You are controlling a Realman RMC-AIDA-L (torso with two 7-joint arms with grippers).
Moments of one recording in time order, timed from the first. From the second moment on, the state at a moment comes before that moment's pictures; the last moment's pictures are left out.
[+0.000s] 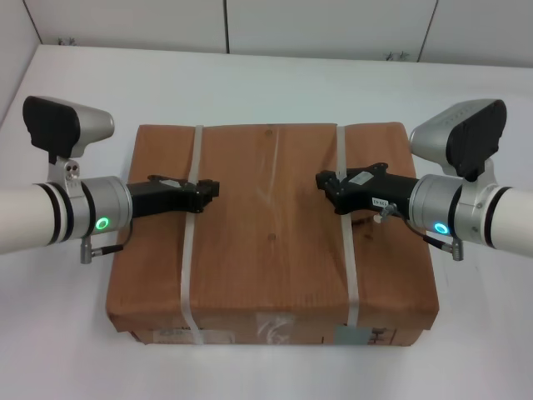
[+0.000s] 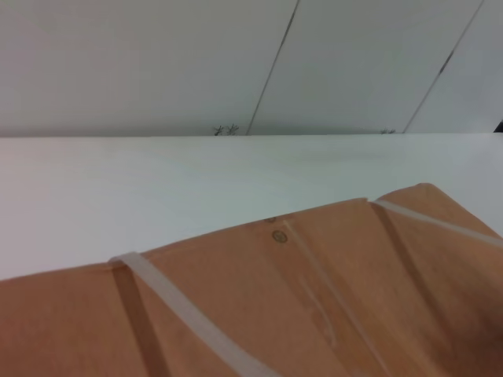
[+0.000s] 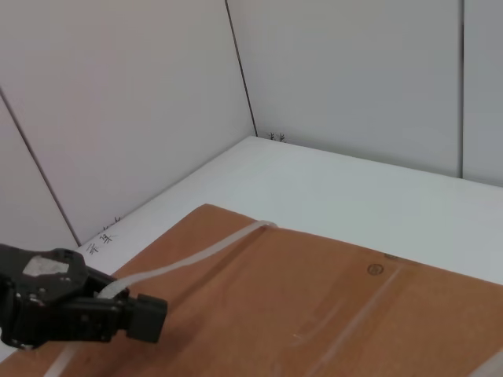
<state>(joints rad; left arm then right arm) -0.78 -2.03 2.86 -0.10 -0.36 0.90 -1.32 0.86 2.08 -0.08 0.08 -2.32 -0.73 1.03</state>
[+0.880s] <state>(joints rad) -0.77 -2.03 2.85 -0.08 -0.37 0.89 -1.30 0.84 2.08 -0.08 0.08 -2.31 -0.75 1.03</state>
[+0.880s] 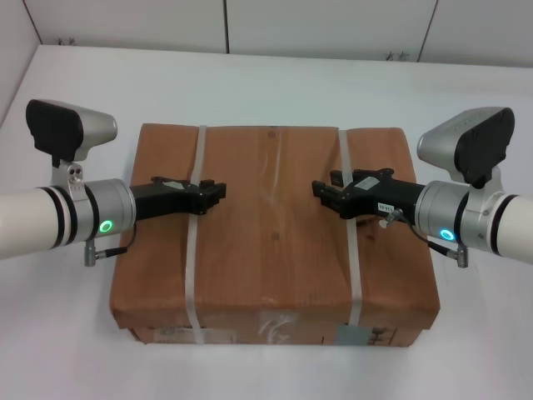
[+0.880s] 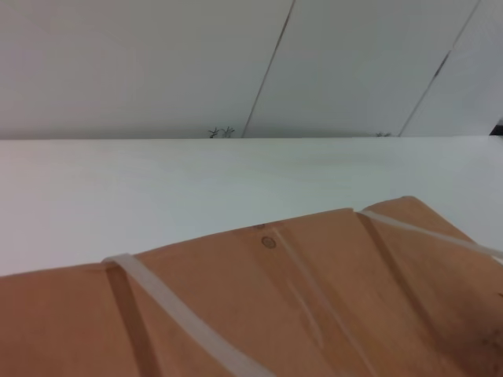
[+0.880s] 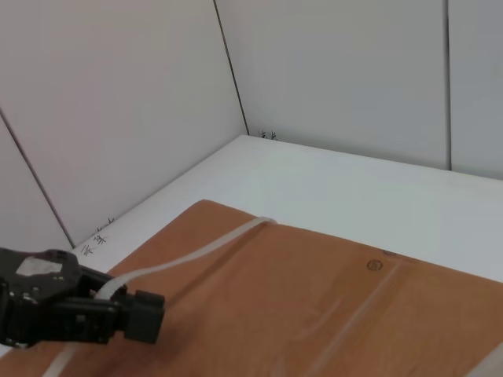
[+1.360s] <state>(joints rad) -0.78 -2.03 2.86 -0.08 -0.31 0.90 -1.38 0.83 2.08 -0.06 0.08 -2.31 -0.75 1.04</state>
